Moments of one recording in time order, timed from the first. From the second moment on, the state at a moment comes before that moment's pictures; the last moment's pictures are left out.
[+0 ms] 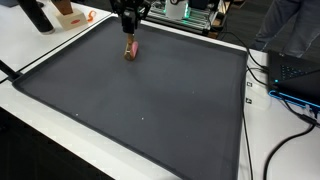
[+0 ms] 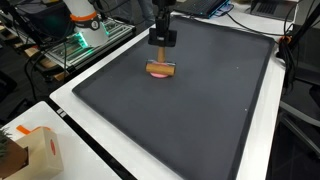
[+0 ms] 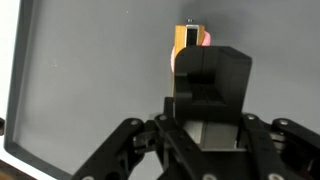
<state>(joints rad) 0.02 -0.02 0.02 -2.39 -0.33 2.43 -0.17</state>
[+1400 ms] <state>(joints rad) 0.00 -0.02 0.00 -2.40 0.00 2.49 -0.57</state>
